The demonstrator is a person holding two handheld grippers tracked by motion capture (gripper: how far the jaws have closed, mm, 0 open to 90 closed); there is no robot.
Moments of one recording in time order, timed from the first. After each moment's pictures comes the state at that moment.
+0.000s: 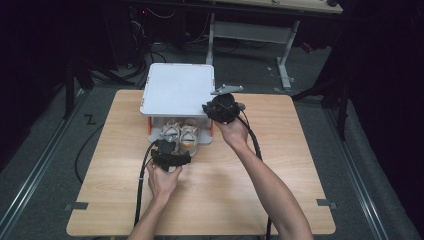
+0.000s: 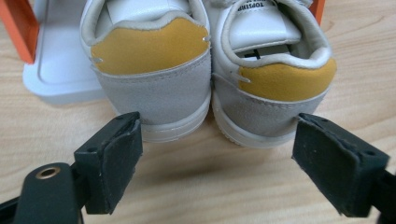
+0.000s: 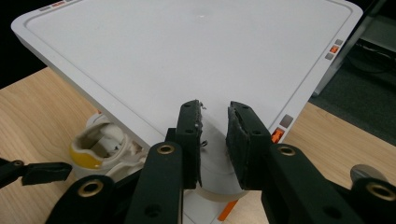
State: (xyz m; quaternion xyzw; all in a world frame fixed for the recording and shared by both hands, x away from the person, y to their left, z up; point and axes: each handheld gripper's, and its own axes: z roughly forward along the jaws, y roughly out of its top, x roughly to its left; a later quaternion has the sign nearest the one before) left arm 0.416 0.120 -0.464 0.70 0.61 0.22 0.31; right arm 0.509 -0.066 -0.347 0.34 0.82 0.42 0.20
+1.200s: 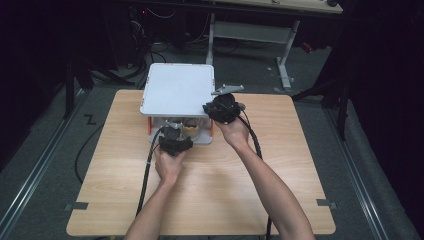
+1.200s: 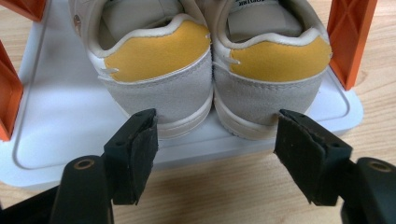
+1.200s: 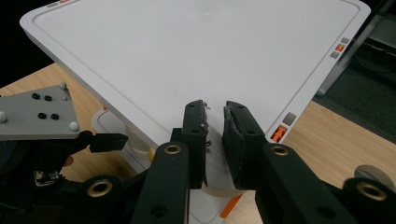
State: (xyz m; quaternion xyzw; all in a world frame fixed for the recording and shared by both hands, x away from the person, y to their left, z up) left arm 0.467 0.113 -0.473 0.68 0.61 0.25 0.32; right arm 0.510 -0.068 -0.346 0.34 0.82 0.42 0.19
